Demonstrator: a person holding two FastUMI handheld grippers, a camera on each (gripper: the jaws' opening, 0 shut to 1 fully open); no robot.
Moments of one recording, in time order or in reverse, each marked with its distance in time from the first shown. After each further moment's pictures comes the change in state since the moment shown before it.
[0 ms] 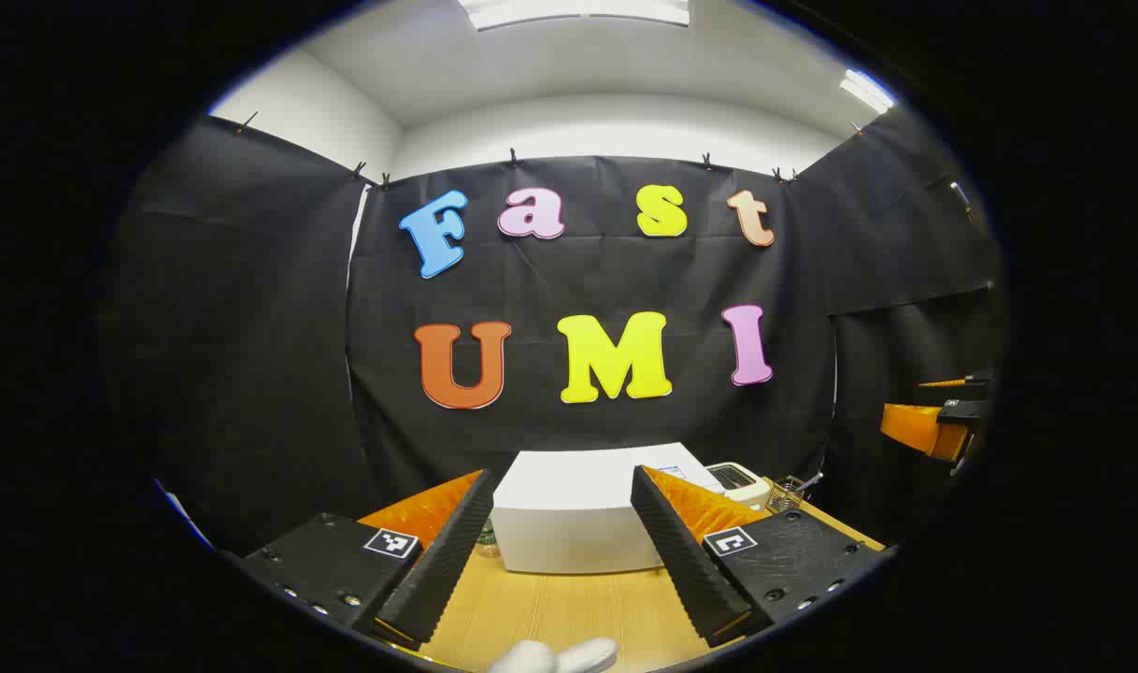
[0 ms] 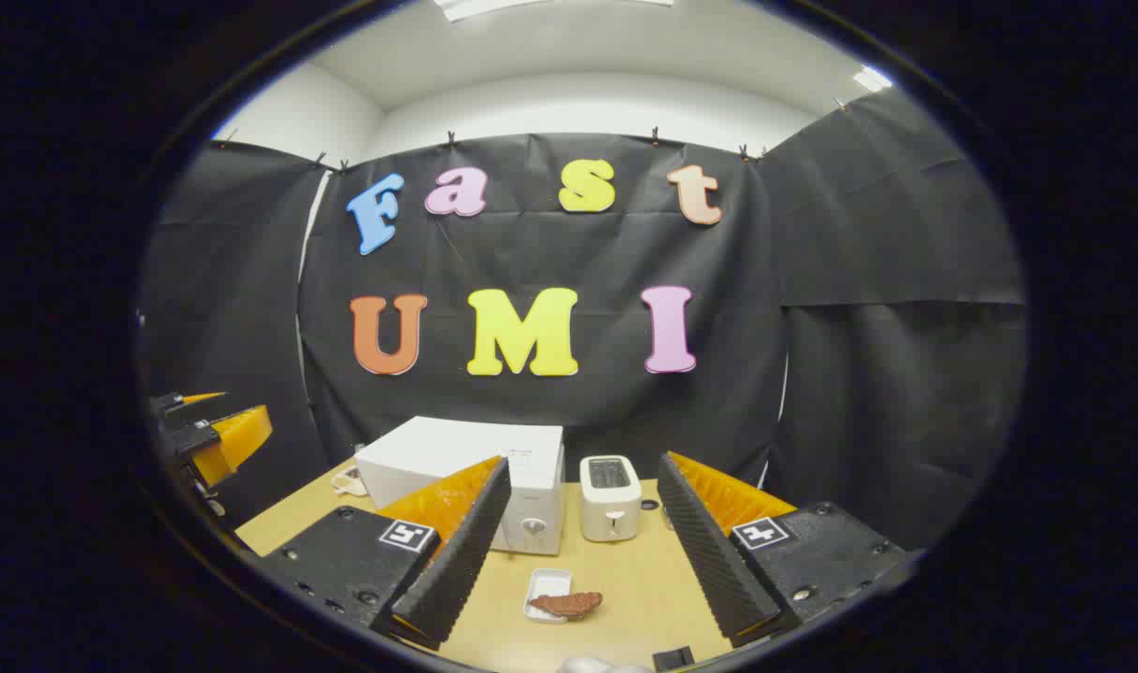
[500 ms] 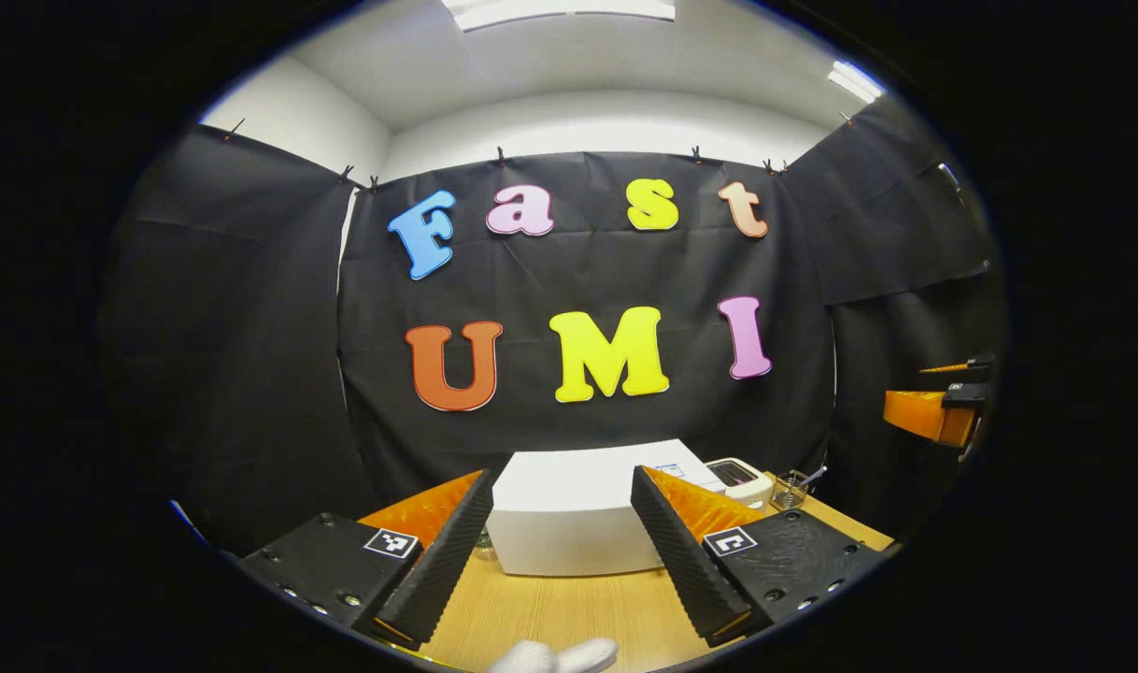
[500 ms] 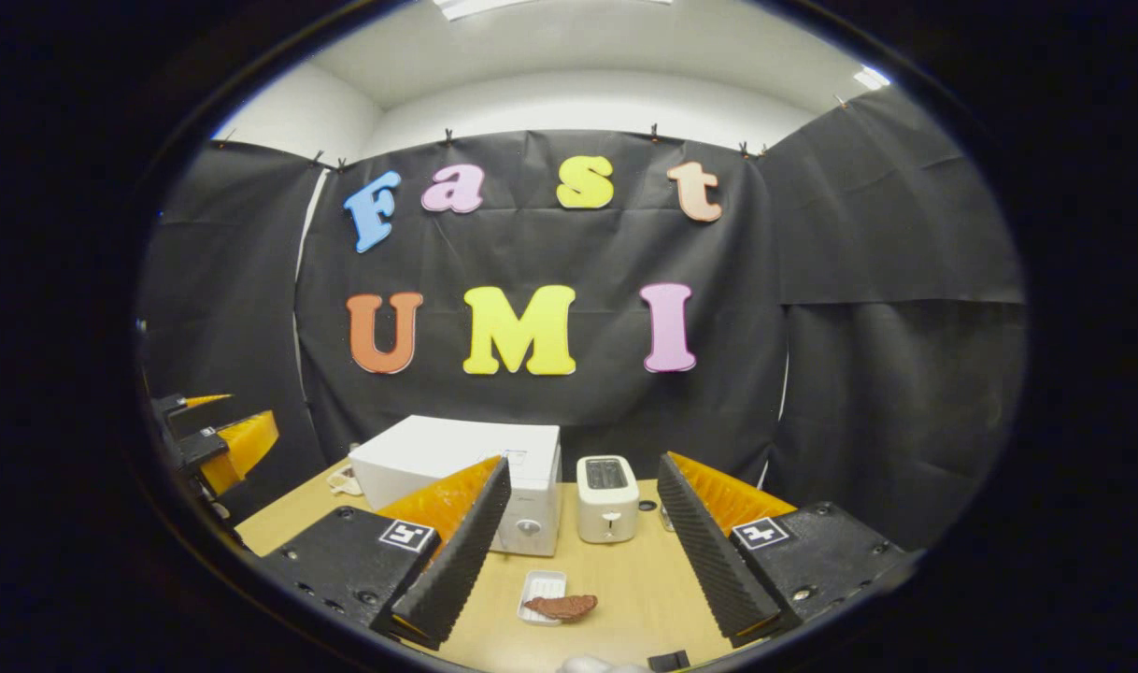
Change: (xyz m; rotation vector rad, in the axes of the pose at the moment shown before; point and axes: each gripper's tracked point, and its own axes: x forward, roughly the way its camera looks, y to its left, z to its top) left arm 0.017 -0.009 -0.011 0.030 0.006 -0.003; right arm 0.015 -0.007 -0.001 0.000 0.005 0.002
